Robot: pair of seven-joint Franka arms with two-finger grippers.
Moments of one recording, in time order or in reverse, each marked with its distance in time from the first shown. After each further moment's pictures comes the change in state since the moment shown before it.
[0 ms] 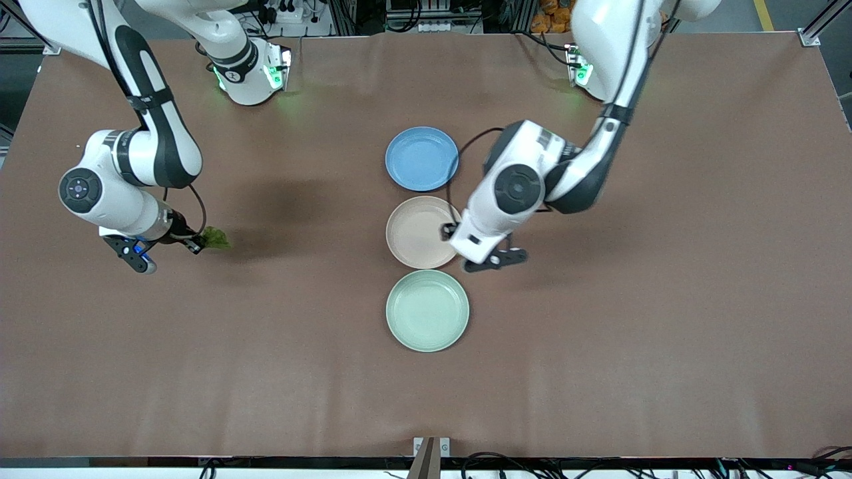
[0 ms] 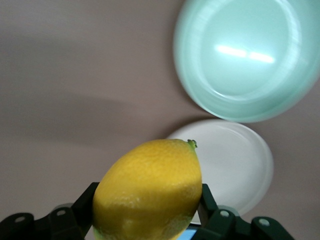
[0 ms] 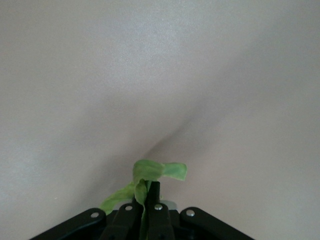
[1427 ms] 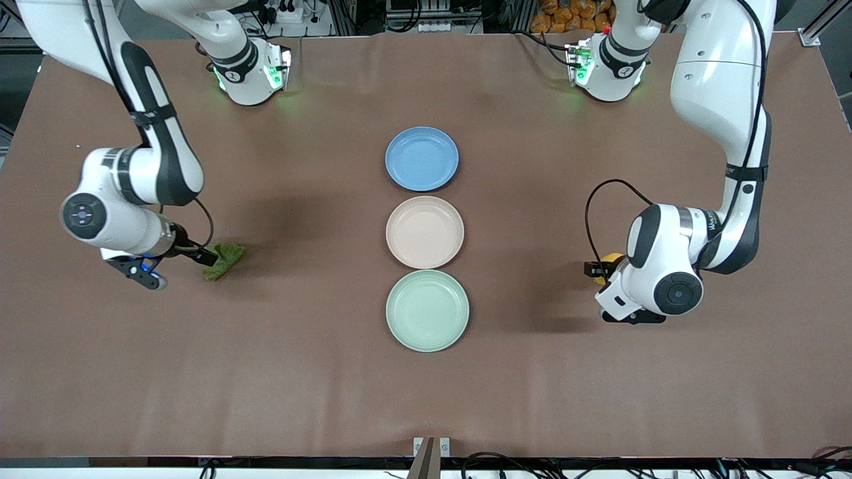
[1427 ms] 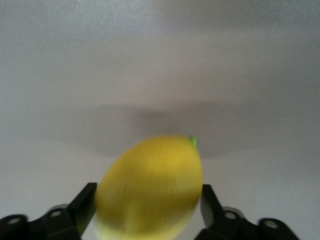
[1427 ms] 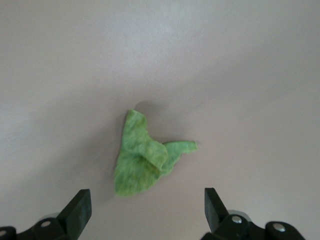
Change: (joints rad) left arm 0.406 0.109 0.000 -0.007 0.244 -0.188 0.559; right arm 0.016 0.074 0.003 0.203 -0.022 -0.210 -0.133
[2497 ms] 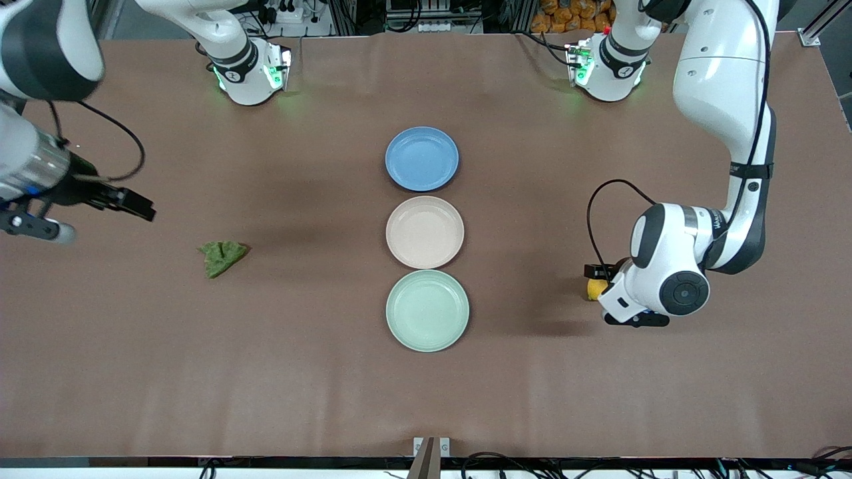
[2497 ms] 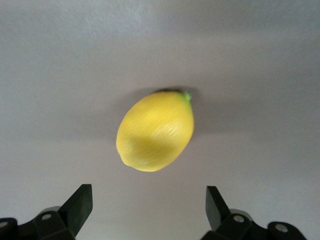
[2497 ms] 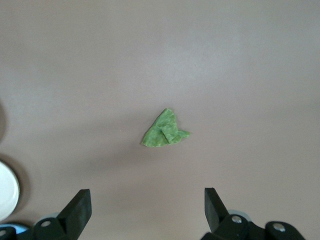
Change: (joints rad) left arm 0.002 -0.010 0.000 0.024 0.001 0.000 0.011; right arm -0.025 -0.283 0.049 0.309 0.000 -0.446 -0.311
